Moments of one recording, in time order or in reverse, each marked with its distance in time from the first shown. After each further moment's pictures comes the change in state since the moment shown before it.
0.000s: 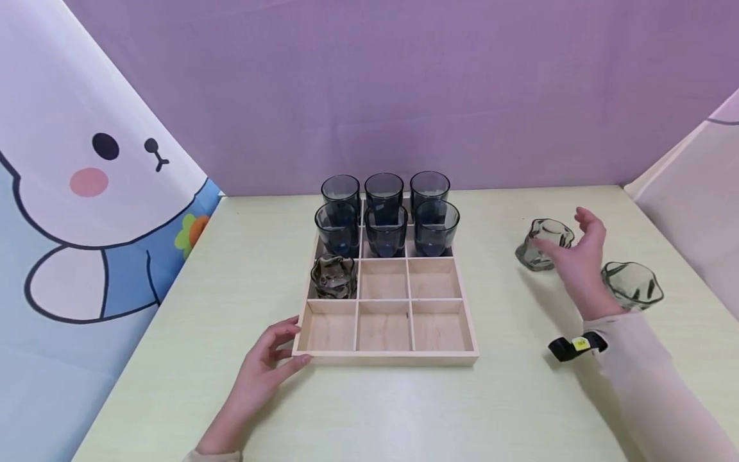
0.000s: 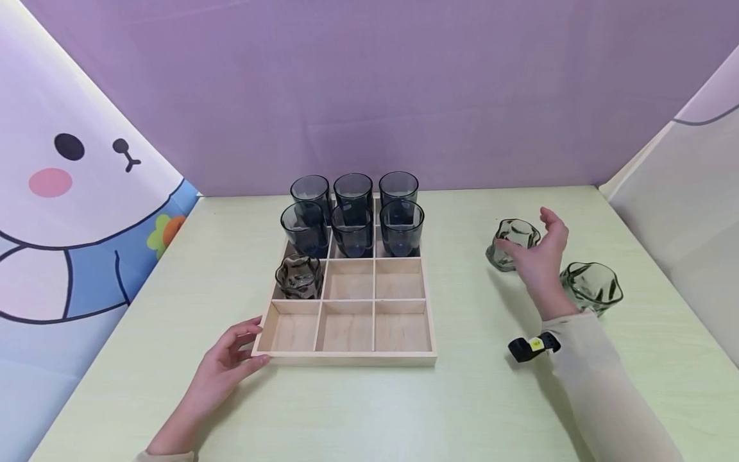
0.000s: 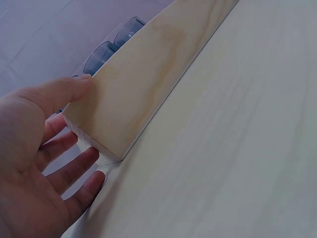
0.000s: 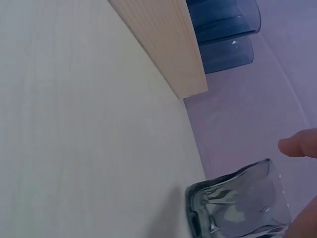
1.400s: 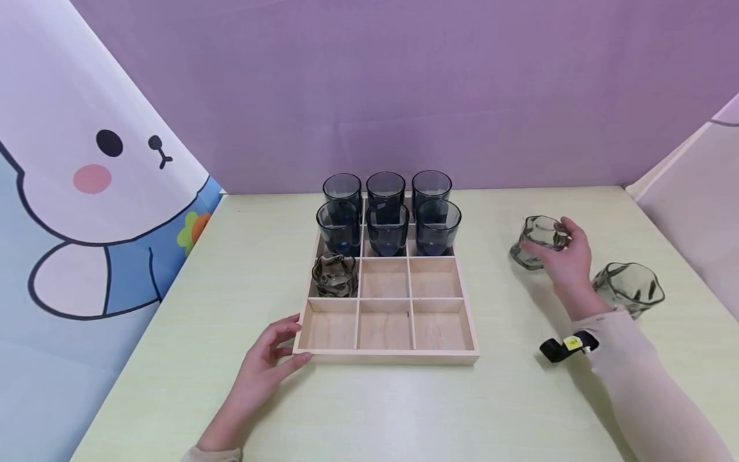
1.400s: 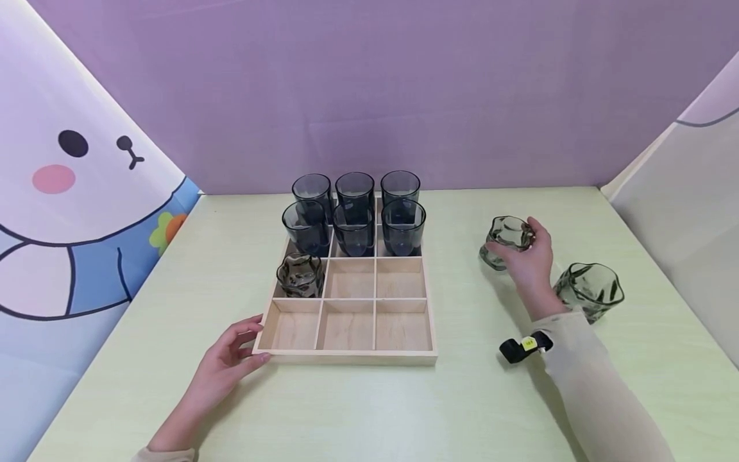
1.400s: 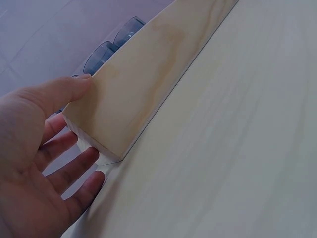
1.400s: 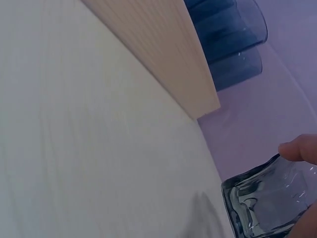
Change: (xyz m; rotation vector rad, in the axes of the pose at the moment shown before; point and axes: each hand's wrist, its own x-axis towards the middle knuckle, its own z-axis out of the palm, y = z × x) left_hand 0.000 -0.001 0.000 -0.006 -0.005 0.018; right_hand 0.002 0.008 0.012 0.045 -0.080 0.115
